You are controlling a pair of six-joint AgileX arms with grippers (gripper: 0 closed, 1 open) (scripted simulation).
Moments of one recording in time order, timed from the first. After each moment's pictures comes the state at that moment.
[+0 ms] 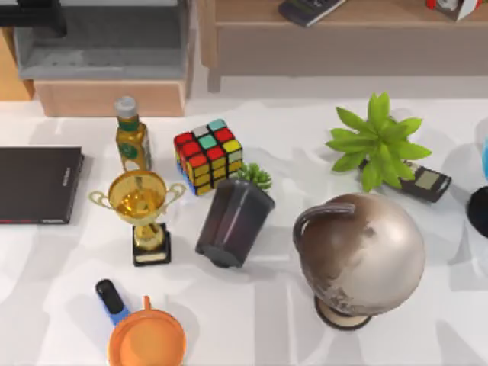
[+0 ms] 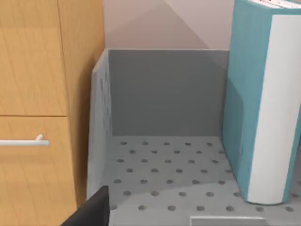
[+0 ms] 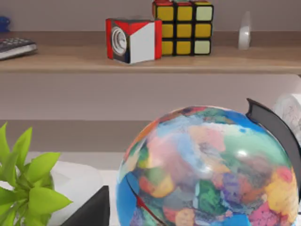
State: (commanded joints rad) left arm -0.17 1.19 0.78 0.39 -0.15 0.01; right arm 0.00 0.00 0.00 0.00 0.00 0.00
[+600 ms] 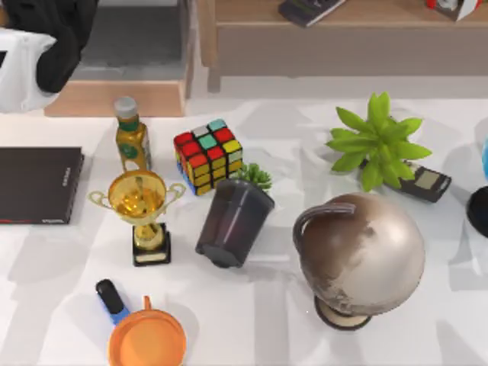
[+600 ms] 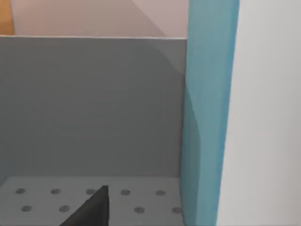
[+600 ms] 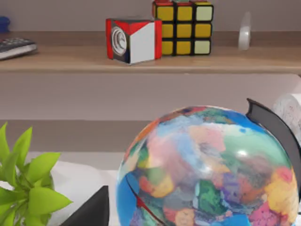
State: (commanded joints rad) left arm -0.27 1.87 1.24 0.62 -0.23 0.00; right arm 0.00 0.00 0.00 0.00 0.00 0.00
